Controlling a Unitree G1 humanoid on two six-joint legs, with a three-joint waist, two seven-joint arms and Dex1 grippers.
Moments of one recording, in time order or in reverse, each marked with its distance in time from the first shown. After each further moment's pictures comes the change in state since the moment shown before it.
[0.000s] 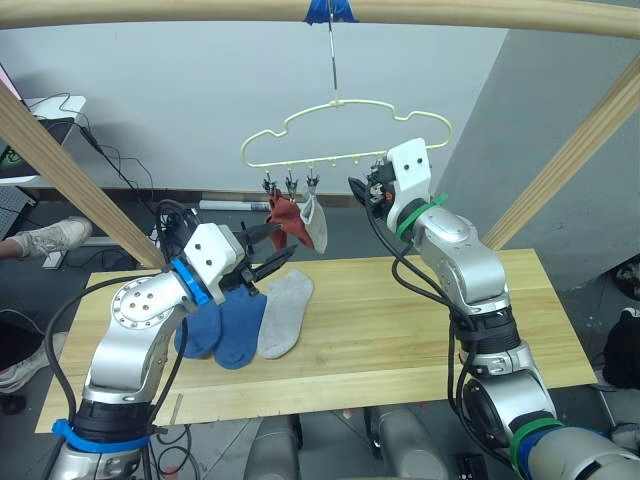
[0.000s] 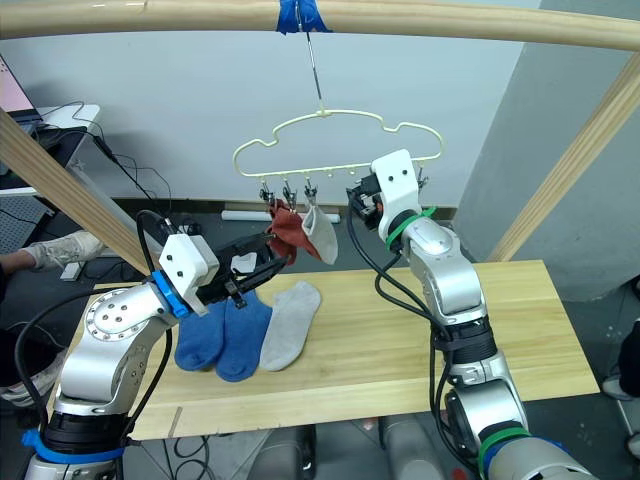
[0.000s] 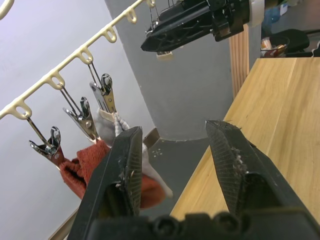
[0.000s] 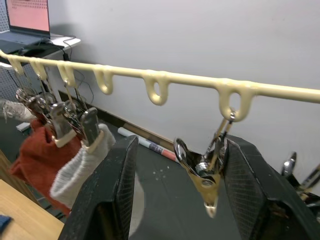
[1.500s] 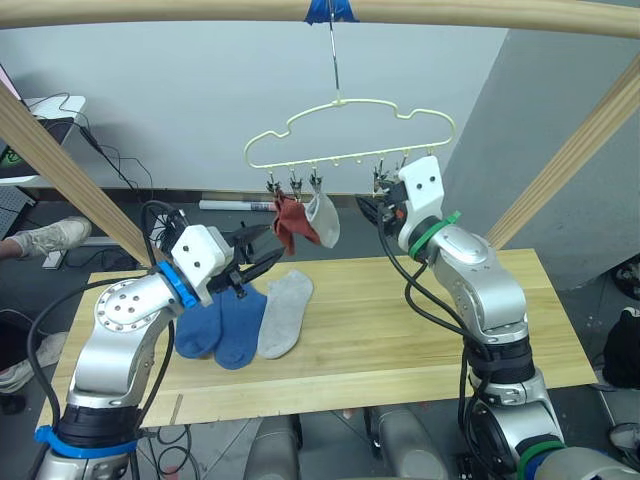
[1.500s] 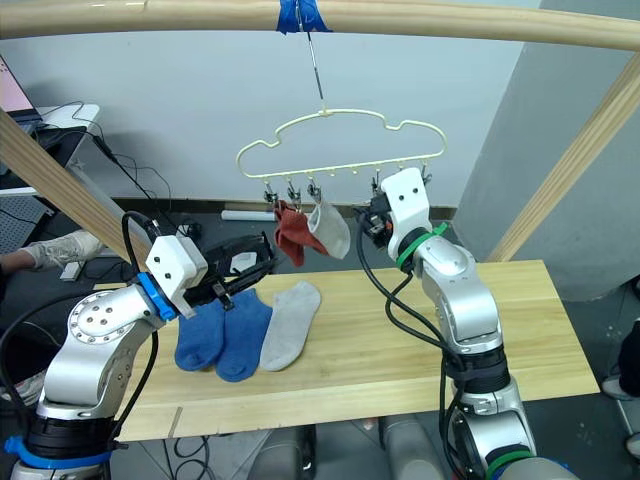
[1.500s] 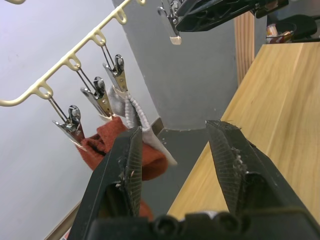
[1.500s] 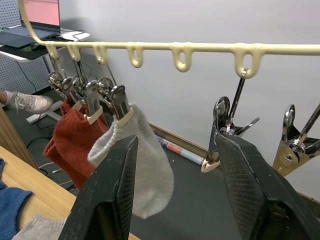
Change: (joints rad) left arm 0.017 0.040 0.032 -0.001 -0.003 -0.001 -0.011; right arm 0.133 -0.019 -0.009 -0.224 -0.023 0.122 0.052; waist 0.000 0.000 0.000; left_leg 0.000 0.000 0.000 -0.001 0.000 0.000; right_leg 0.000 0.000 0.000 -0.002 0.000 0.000
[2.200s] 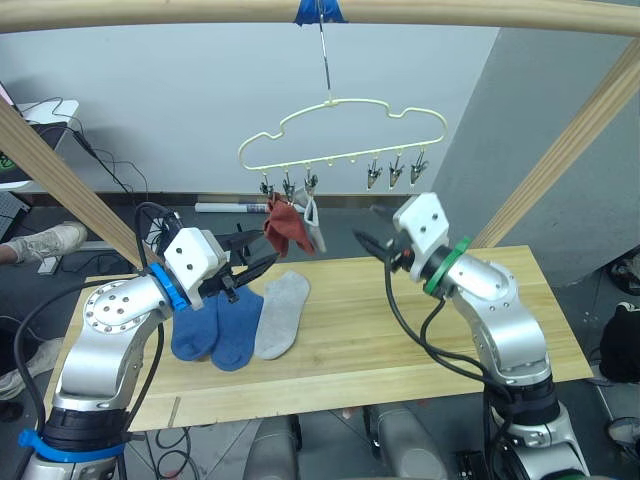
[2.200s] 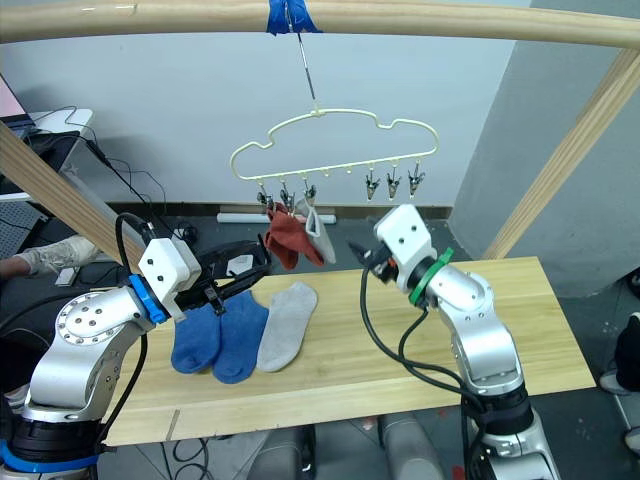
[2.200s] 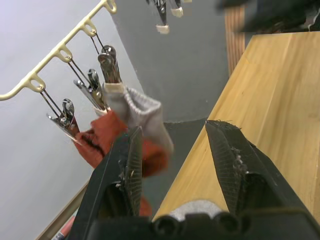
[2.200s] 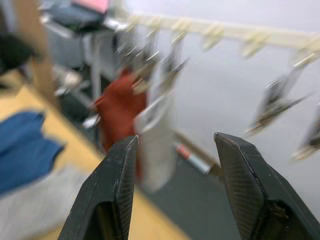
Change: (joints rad) left arm 0.027 0.049 0.020 0.001 -0.015 0.006 -0.029; right arm 0.162 -0.074 0.048 -0.194 -0.067 -0.104 0.202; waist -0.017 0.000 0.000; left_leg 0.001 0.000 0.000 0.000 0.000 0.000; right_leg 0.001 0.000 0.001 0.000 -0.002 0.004
